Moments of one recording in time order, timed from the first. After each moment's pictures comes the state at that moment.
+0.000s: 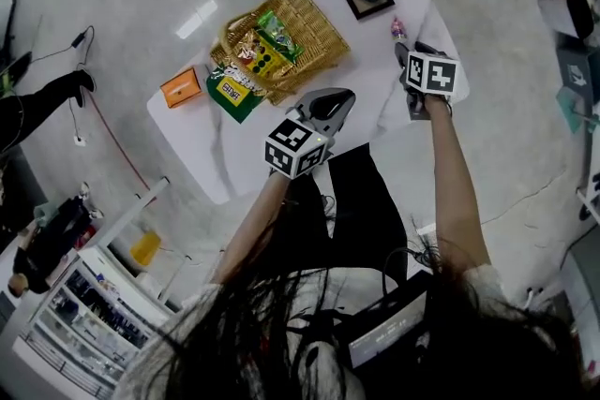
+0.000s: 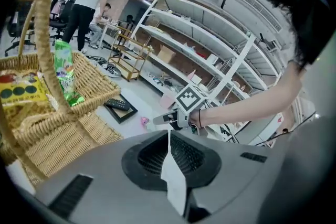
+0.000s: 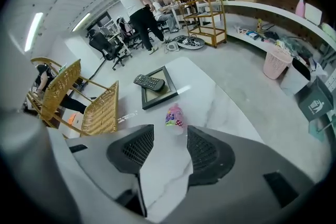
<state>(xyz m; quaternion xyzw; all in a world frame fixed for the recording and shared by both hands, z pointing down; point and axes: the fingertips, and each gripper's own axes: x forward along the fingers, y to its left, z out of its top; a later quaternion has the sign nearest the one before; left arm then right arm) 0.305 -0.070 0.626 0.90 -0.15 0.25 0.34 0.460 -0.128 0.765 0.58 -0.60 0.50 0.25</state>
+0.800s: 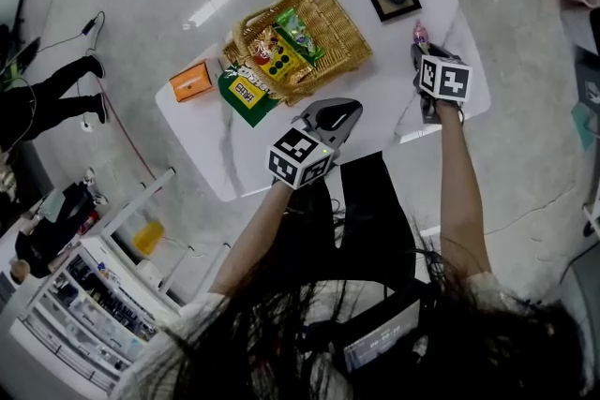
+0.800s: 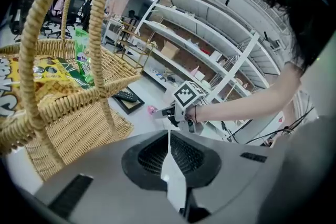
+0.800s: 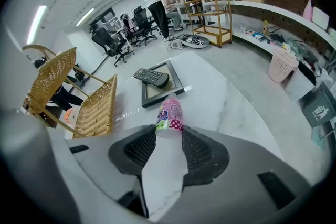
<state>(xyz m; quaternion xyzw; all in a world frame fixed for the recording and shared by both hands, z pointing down) 0.276 -0.066 0.648 0.88 -0.15 0.27 0.35 0.444 -0.141 0.795 0.57 -0.60 0.49 0.26</state>
